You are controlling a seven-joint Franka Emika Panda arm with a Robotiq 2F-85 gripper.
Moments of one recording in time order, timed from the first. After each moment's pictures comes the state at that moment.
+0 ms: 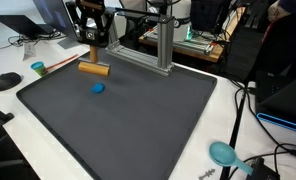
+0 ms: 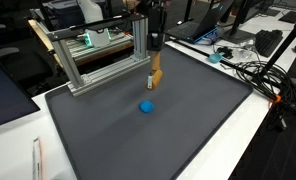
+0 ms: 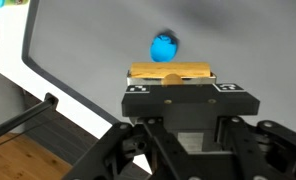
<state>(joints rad) 0.01 0.11 -0.04 -2.05 -0.31 2.37 -0.36</state>
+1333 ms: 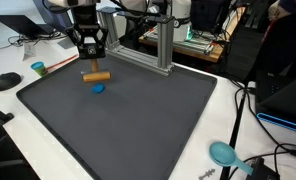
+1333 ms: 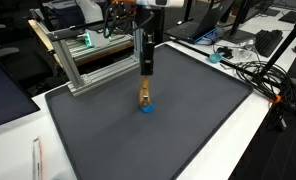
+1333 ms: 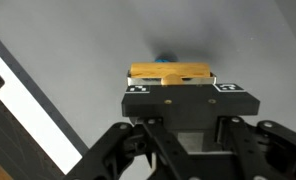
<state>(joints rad) -0.08 0.26 -0.04 -2.00 -0.23 2.39 -0.88</state>
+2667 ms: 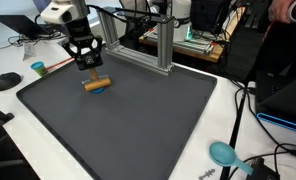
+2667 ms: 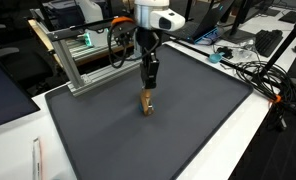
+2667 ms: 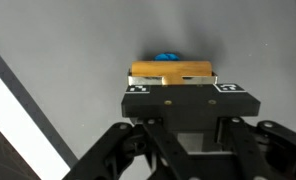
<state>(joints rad) -0.15 0.40 0.00 -1.87 -0.12 2.35 -1.13</state>
